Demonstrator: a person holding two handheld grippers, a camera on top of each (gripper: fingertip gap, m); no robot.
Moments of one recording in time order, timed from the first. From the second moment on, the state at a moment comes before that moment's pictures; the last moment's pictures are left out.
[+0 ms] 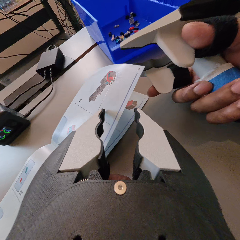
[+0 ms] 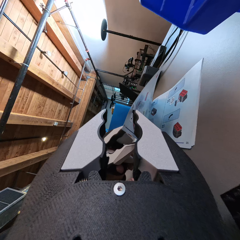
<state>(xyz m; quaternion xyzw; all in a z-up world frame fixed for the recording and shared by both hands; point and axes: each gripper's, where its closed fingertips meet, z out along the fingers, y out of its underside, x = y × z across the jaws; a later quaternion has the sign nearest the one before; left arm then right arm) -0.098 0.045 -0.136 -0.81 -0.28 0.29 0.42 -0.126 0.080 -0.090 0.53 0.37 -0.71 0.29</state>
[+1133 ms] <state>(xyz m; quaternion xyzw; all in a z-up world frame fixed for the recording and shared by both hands) -0.076 -0.159 -0.070 -0.34 -0.61 0.25 0.67 -0.063 -0.022 -0.079 0.43 0.53 -0.69 0.23</state>
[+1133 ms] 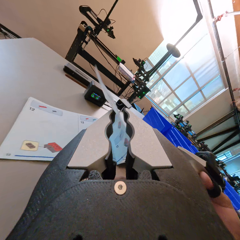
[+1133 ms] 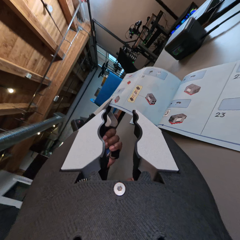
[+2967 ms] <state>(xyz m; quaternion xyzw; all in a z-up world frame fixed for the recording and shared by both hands) -0.066 -0.234 -0.111 -0.40 -0.65 0.26 0.59 -0.037 -0.051 -0.100 0.37 0.61 -0.68 0.17</state>
